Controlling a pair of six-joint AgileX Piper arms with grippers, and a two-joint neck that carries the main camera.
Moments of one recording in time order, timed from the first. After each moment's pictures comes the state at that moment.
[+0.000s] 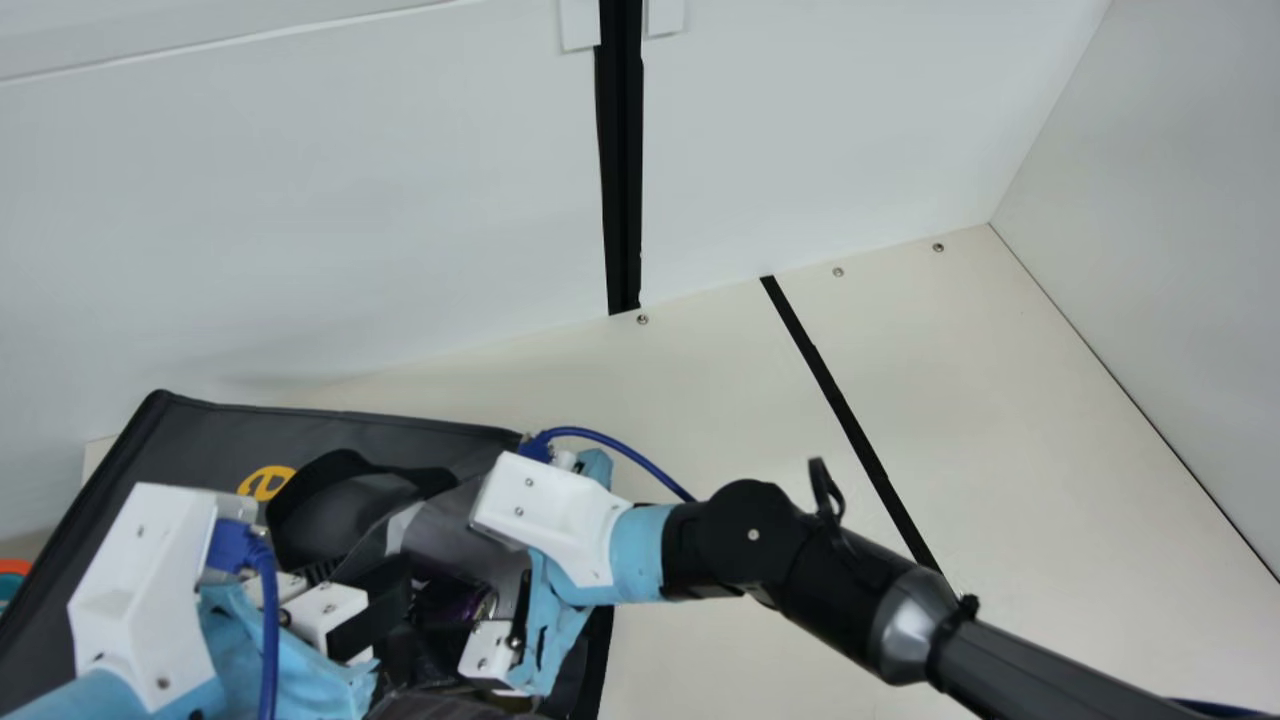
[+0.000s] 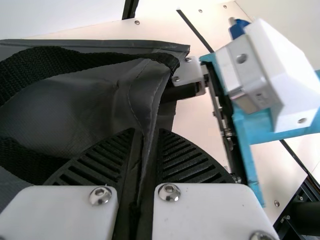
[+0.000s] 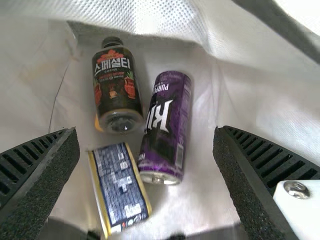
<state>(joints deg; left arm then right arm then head) -27.0 71.9 -63.3 -34.0 41.6 17.3 26.6 86.9 -57.4 65.2 29.7 -79.6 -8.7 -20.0</state>
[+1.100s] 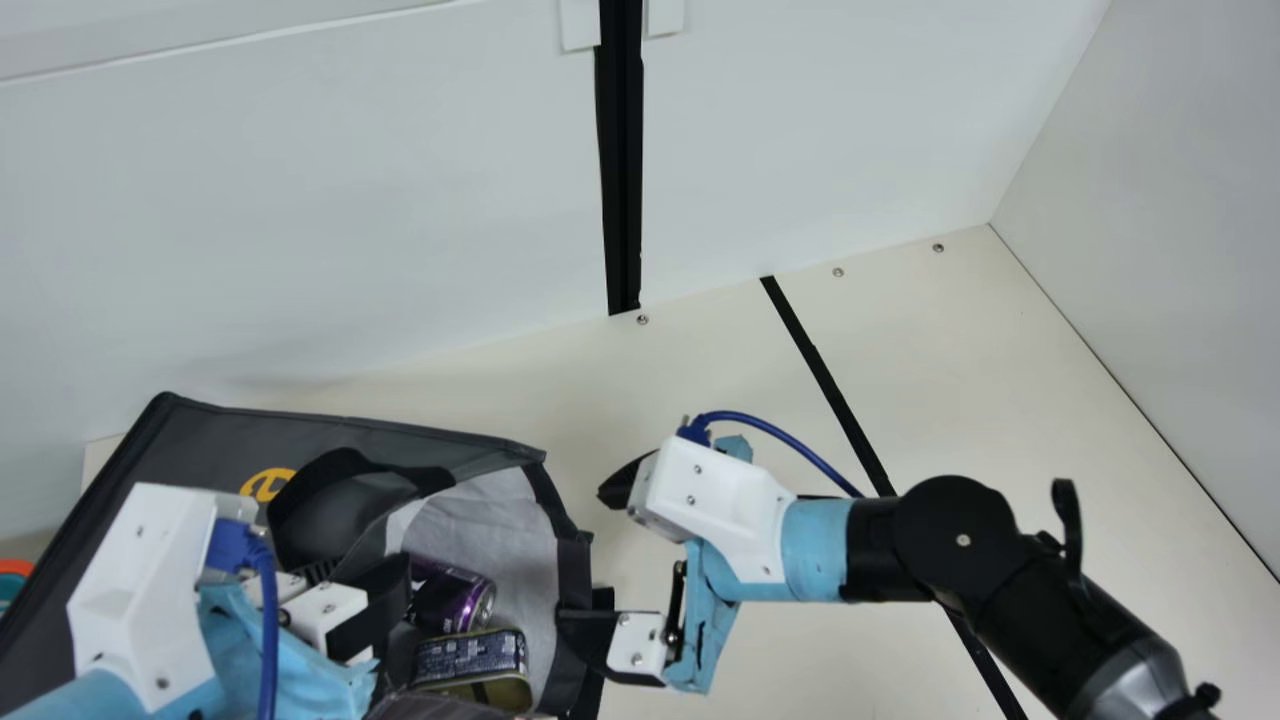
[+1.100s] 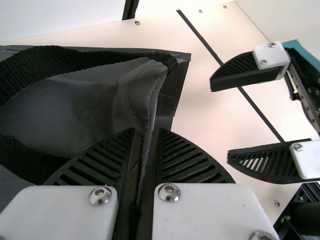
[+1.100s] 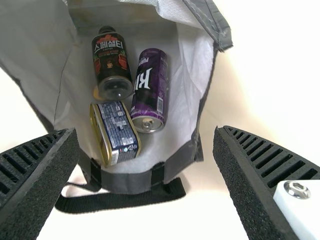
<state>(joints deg) -27.0 71.9 -63.3 -34.0 41.6 17.3 7.2 71.3 -49.5 60.7 46.9 -82.5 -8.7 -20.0</state>
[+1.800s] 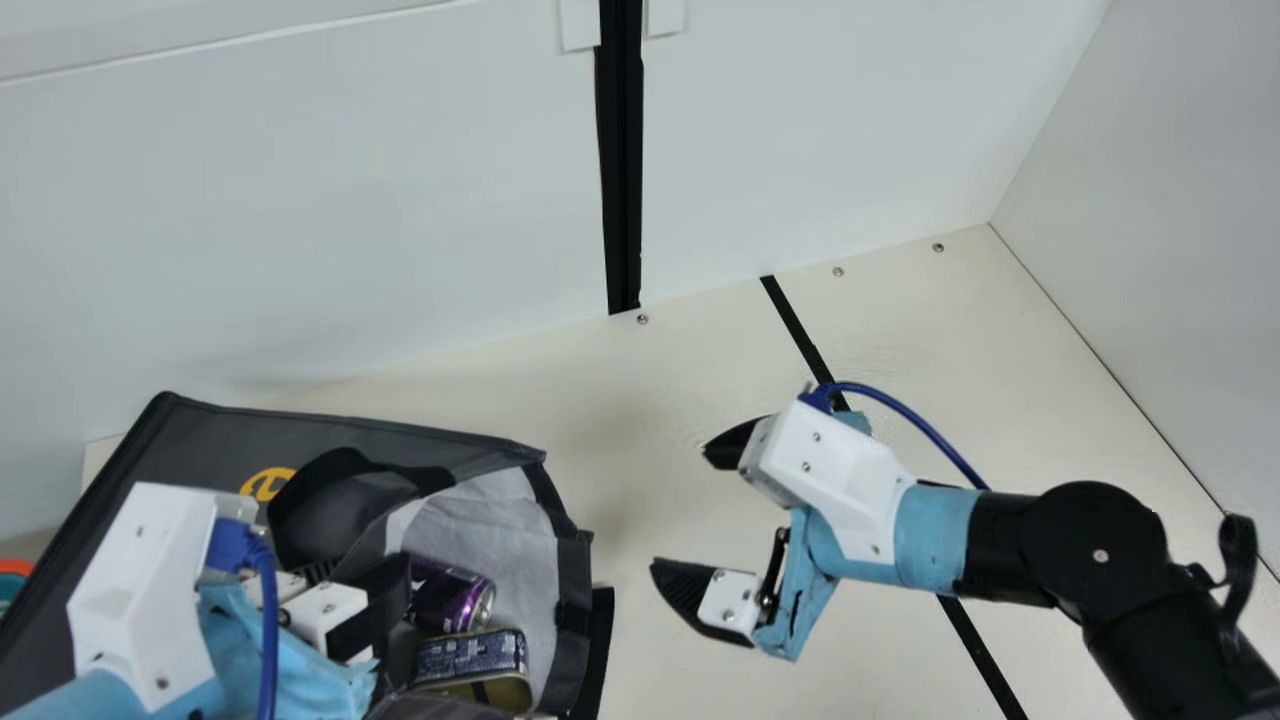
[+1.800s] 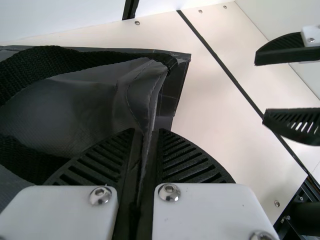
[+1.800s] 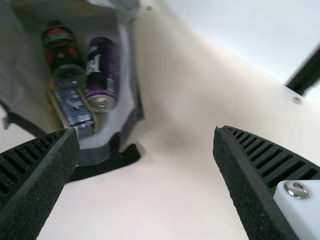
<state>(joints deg) -27.0 71.9 -63.3 -34.0 41.6 17.3 -8.0 63.7 -49.6 53.2 51.8 -76.6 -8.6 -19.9</state>
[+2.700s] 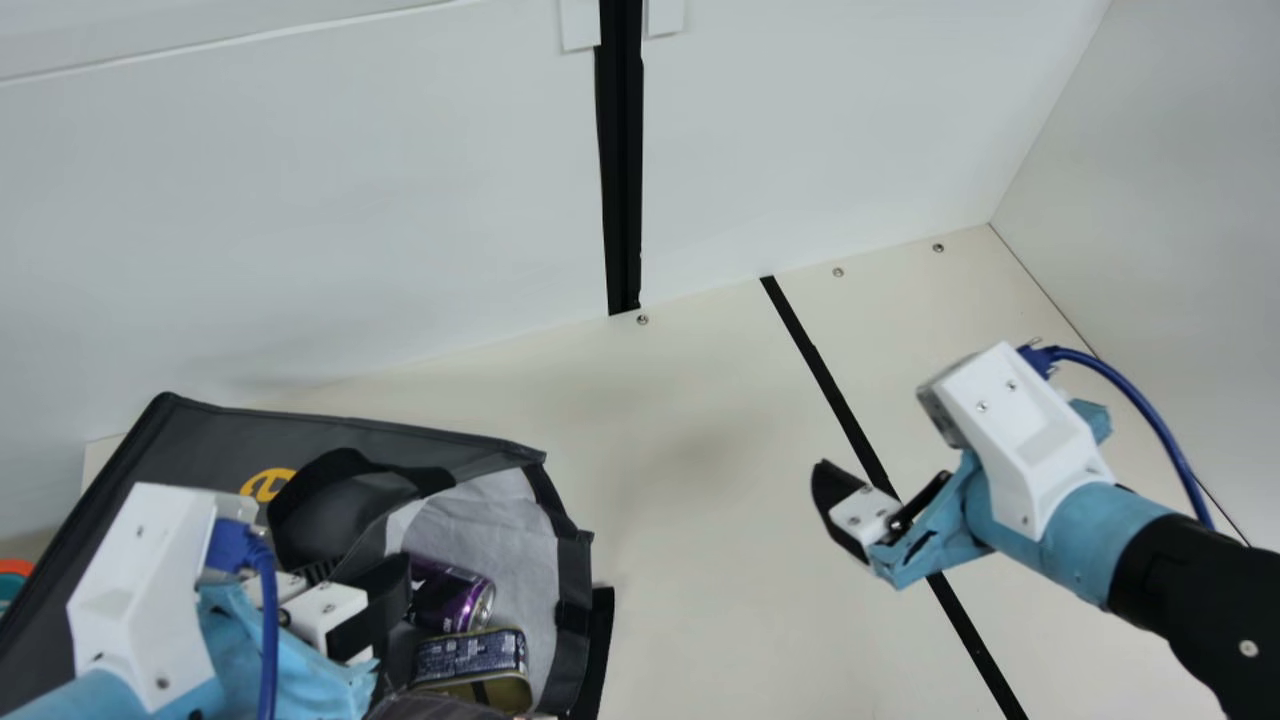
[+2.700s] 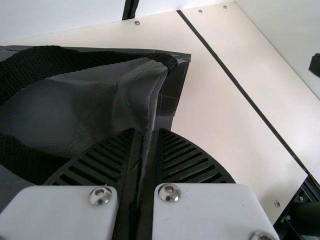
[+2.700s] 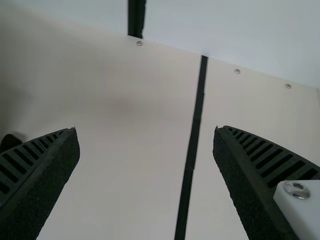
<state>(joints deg) -27.0 71.9 -63.3 -34.0 41.6 17.3 -21.4 53.2 -54.3 26.7 48.2 -46.9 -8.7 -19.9</state>
